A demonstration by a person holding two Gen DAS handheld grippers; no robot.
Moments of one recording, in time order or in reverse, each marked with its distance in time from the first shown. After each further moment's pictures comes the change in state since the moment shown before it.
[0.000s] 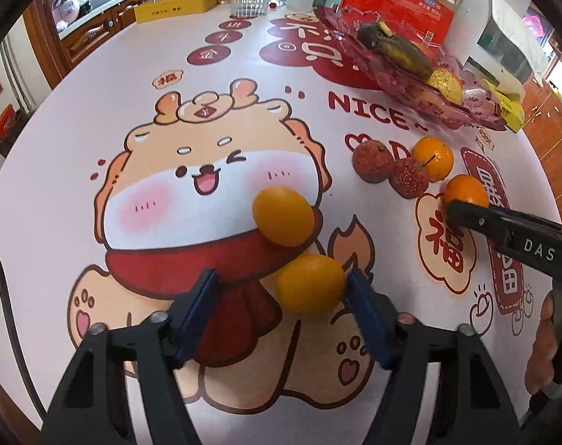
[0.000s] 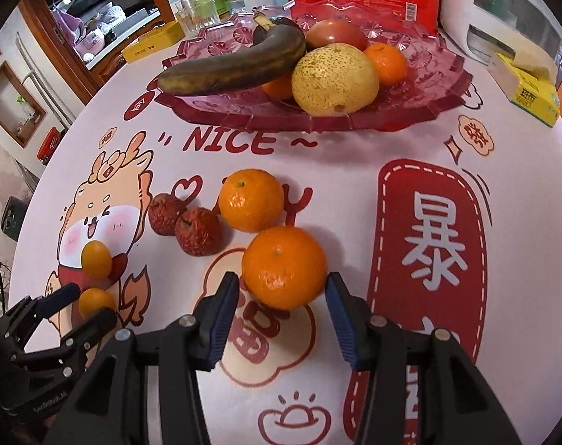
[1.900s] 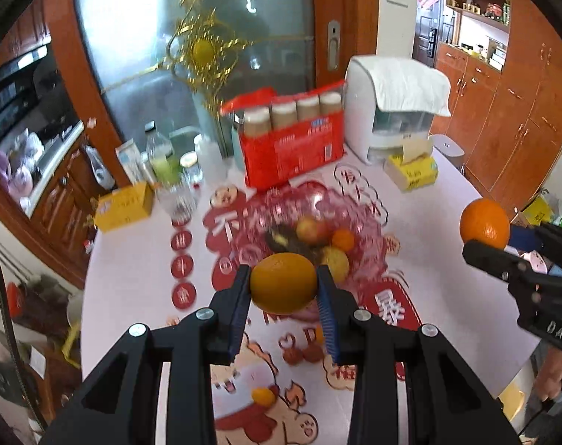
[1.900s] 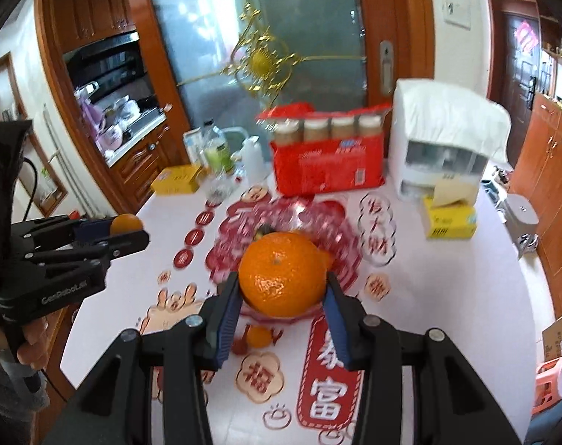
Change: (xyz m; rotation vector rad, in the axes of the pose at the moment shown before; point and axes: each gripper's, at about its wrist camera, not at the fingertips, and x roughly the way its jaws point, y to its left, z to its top) left arm -0.216 -0.117 0.198 0.421 -0.230 -0.050; right arm -0.256 -0.025 0.077 0.035 -0.371 -0.024
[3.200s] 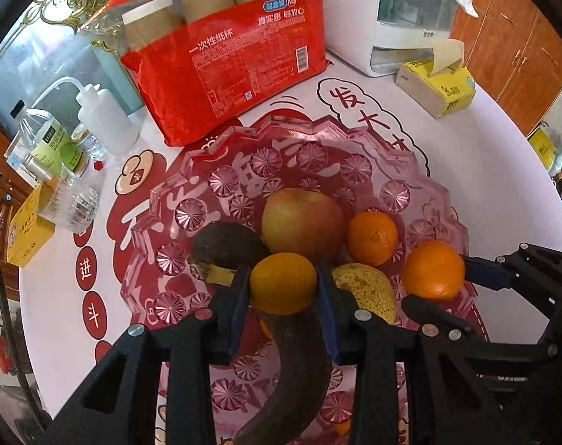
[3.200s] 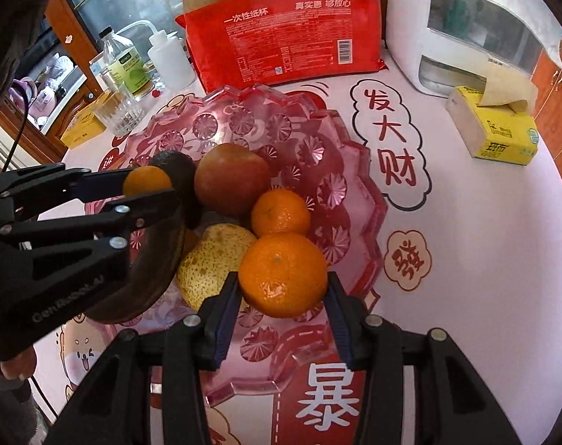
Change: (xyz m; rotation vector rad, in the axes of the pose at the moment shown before) left arm 0.278 -0.041 0.018 0.160 0.273 -0.099; right arm 0.247 -0.053 -0.032 0.122 0.346 -0.070
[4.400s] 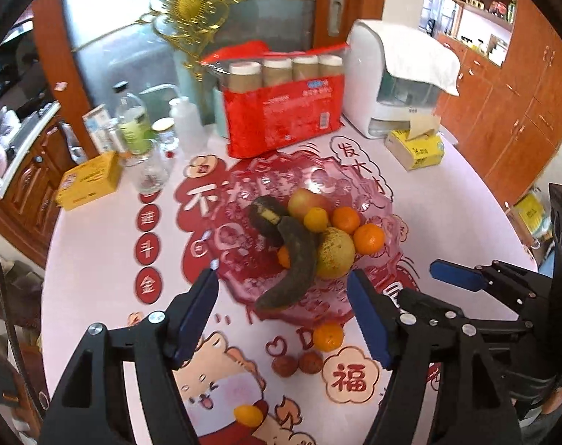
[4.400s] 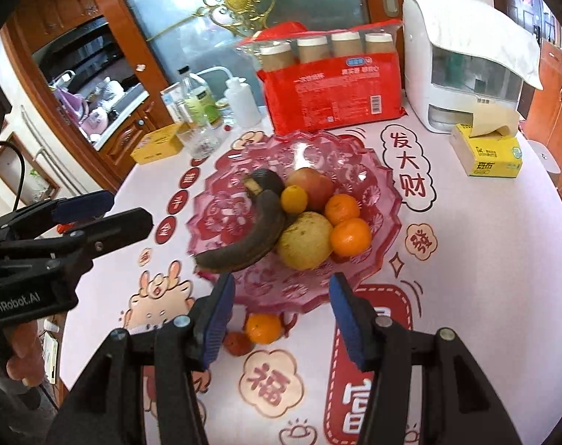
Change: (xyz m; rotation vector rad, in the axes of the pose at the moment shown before) left arm -0.173 0.023 -0.107 -0.198 -0.210 0.010; right arm -0.117 0.040 -0.064 -0.039 -0.173 0.139
